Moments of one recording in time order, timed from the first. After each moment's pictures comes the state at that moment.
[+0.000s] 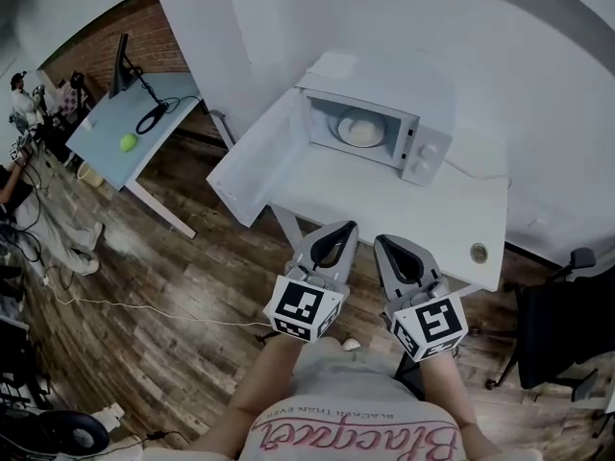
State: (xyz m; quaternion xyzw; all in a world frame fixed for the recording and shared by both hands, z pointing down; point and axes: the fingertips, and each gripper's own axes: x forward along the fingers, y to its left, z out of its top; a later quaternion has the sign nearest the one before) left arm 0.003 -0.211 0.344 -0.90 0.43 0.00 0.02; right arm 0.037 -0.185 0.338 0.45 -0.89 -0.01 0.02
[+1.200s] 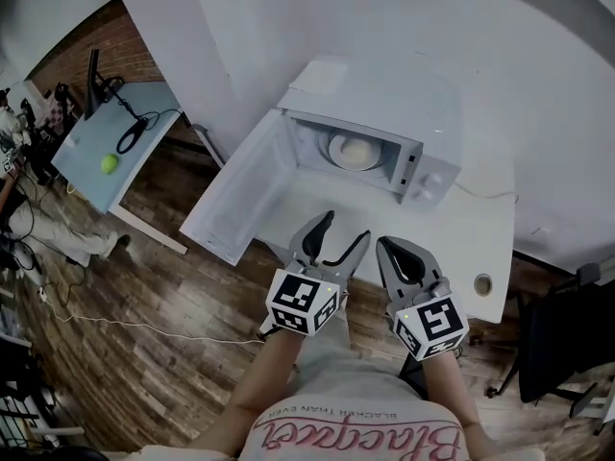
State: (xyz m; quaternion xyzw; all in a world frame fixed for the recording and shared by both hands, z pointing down) left arm 0.014 -0.348 0.379 -0.91 0.42 0.00 -0.05; right arm 0.058 -0.310 0.366 0.47 -0.88 0.02 0.03
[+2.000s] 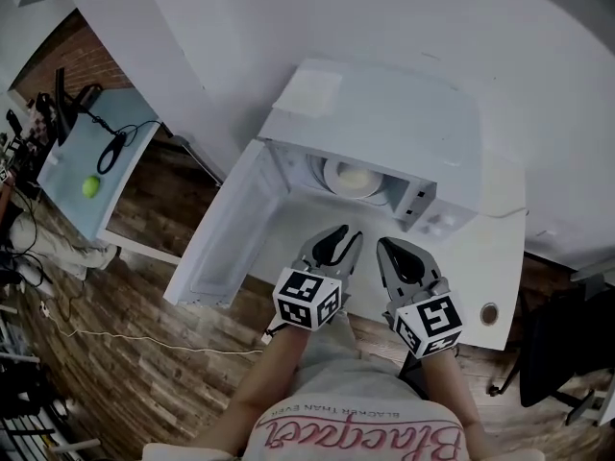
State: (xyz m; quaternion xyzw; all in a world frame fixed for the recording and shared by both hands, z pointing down) left arm 0.026 -0.472 0.452 -0.90 0.40 -0.04 -0.16; right arm 0.067 -0.435 0.402 0.48 -0.87 0.07 0.05
